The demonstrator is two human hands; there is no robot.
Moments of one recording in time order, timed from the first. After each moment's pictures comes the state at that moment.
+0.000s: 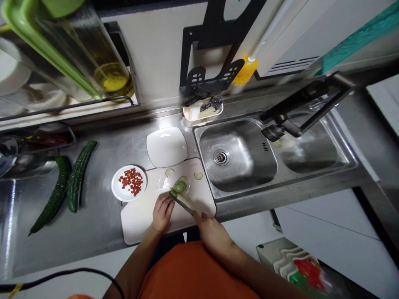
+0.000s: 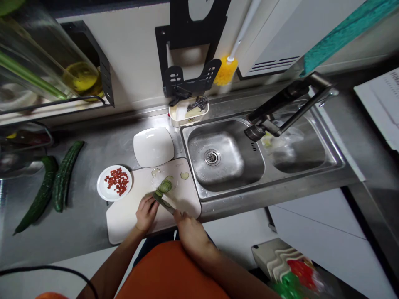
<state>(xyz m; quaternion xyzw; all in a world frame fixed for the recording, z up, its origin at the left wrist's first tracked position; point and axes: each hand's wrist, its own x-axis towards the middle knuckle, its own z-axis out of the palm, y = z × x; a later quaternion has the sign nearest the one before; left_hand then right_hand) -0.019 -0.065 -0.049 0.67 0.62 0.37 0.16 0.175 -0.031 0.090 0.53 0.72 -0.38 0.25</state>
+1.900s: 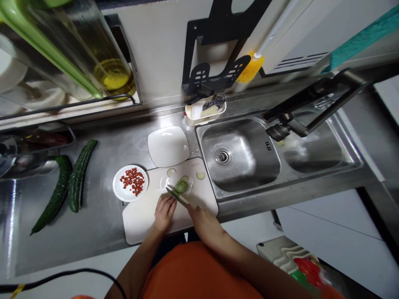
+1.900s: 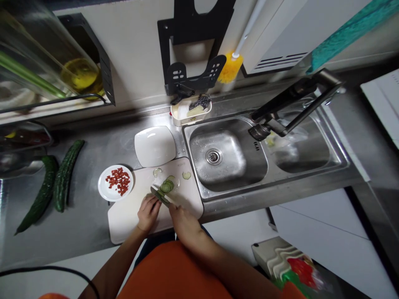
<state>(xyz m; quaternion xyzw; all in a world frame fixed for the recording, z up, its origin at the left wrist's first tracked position) -0.021 -0.066 -0.053 0.68 0.61 0.37 0.17 0.149 -0.015 0.076 0.52 0.73 -0.36 0.25</state>
